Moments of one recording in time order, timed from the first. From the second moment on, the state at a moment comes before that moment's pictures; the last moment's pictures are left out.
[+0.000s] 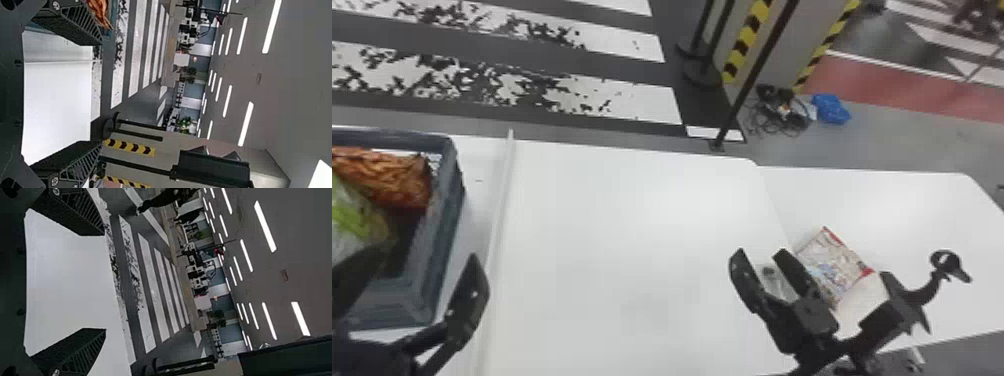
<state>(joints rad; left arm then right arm) 0.82 0.21 -0.21 -2.21 0.14 -0.16 0.03 0.76 -0.06 -0.31 -2.04 -0.48 -0.04 0.43</state>
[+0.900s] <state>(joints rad) 0.84 0.18 -0.11 -2.17 0.20 -0.21 0.04 0.77 -0.04 -0.17 -1.88 -0.36 -0.37 0.42</state>
